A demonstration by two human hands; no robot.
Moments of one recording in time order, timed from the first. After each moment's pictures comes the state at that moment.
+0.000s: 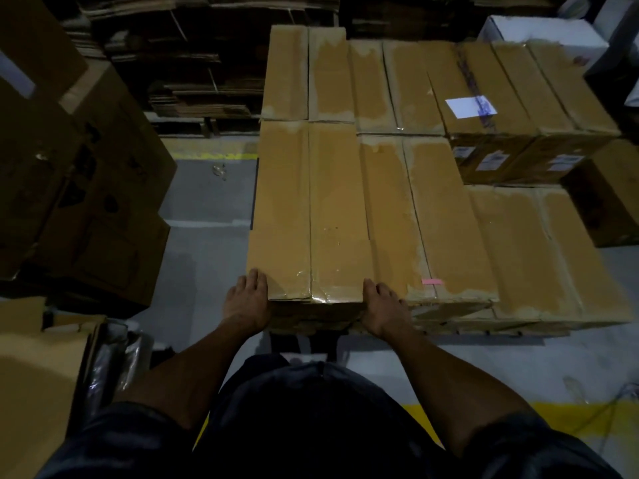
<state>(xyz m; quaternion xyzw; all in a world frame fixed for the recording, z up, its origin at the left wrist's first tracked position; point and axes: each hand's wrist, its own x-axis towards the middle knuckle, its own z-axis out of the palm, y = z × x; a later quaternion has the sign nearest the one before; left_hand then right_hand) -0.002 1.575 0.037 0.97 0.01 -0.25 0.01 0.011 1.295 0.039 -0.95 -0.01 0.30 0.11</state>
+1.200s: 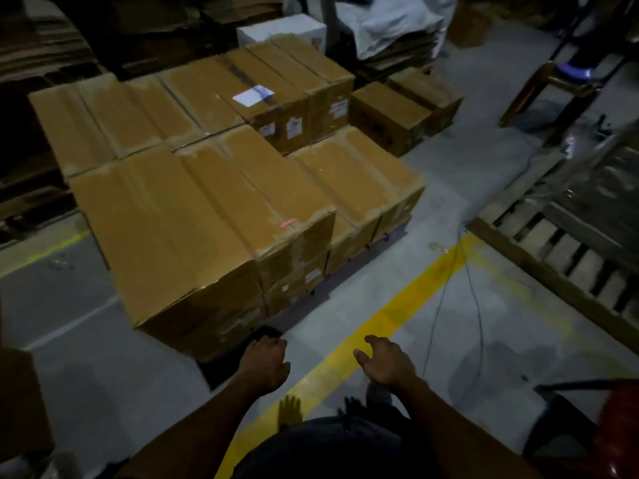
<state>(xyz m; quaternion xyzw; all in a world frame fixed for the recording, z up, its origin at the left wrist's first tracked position) -0.180 1.421 0.046 0.87 -0.37 -0.33 -0.06 -0.329 1.211 0.066 -0.86 0.35 0.25 0.27</state>
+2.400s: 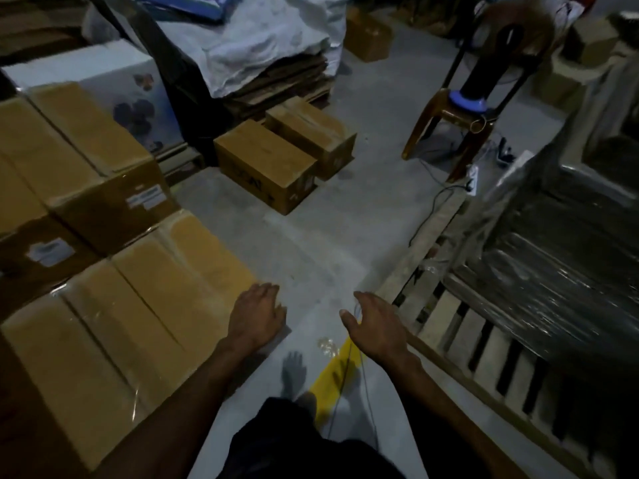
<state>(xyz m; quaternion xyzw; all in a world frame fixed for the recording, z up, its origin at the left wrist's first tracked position) 0.050 0.601 0.103 0.88 -0.41 -0.21 0.09 -0.130 0.444 0.129 -0.88 0.40 0.09 0.24</state>
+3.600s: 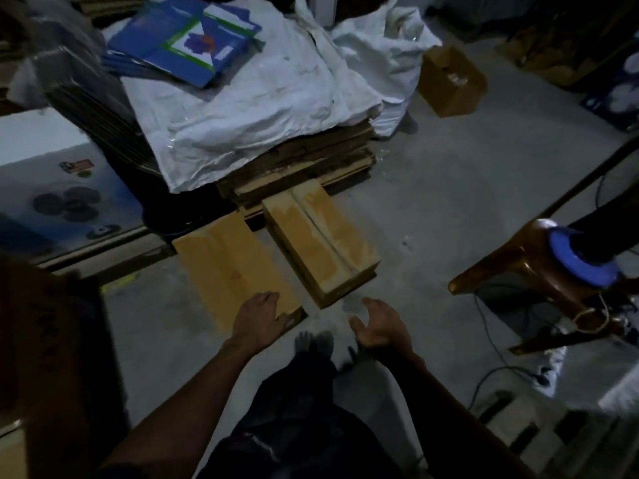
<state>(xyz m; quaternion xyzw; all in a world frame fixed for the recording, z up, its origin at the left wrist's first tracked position) 0.570 -0.104 0.052 0.93 -0.25 -0.26 0.10 0.436 -0.314 0.092 -0.91 0.30 0.18 0.25</state>
